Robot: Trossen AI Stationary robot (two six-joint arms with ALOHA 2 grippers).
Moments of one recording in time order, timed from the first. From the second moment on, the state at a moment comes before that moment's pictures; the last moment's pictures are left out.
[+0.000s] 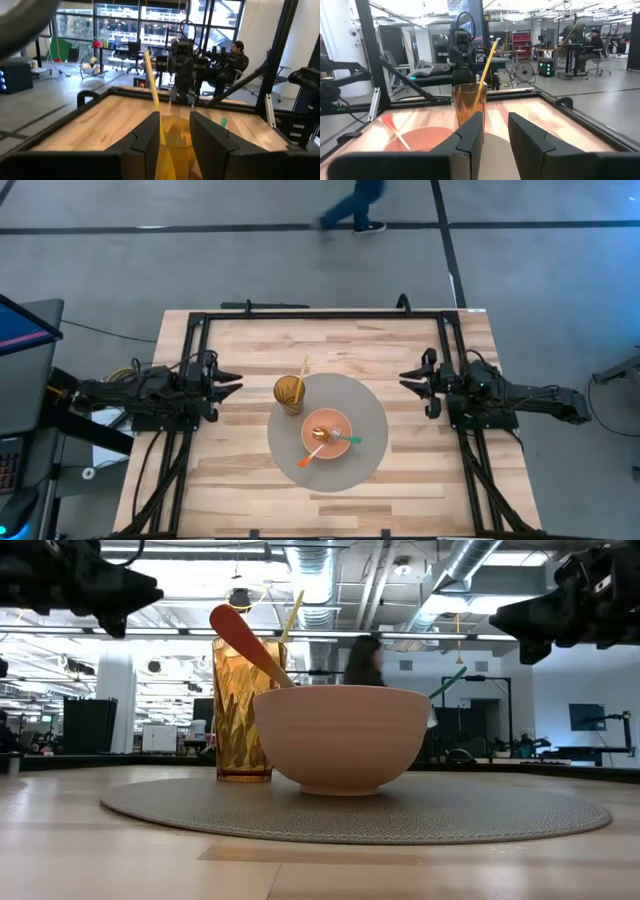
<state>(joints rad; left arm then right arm) -0.10 0.00 0.14 -0.05 -0.22 -0.04 -0.15 0.10 0.02 0.18 -0.05 0.05</state>
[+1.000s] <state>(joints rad) -0.10 0.01 0.01 0.11 -0.22 -0.09 -0.15 0.10 0.02 0.10 -0.05 0.05</state>
